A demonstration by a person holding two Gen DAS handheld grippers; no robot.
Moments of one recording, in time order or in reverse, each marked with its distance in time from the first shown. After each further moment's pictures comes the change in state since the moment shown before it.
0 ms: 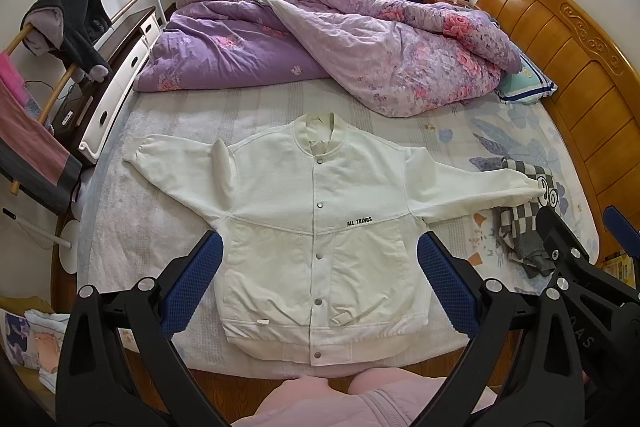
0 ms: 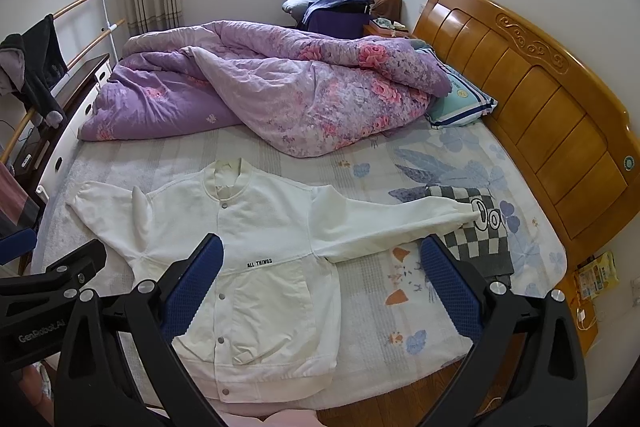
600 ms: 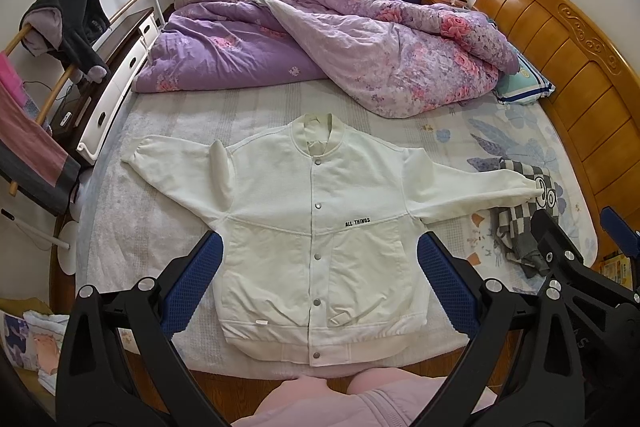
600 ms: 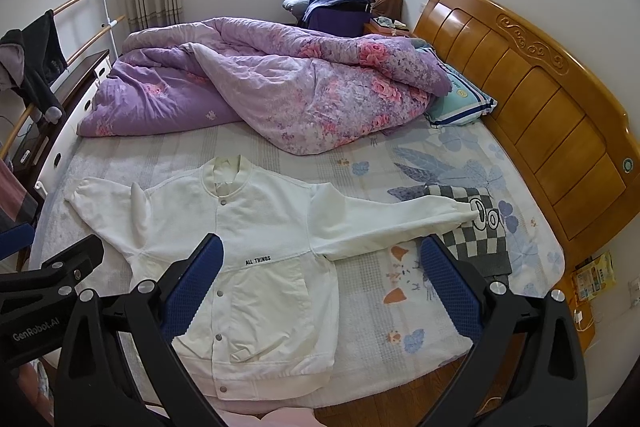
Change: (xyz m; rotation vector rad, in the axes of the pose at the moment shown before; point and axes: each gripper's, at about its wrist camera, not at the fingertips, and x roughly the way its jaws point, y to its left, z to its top) left arm 0.000 0.001 0.000 -0.002 0.000 0.000; right arm 0.001 0.001 -0.001 -0.005 0.004 -0.003
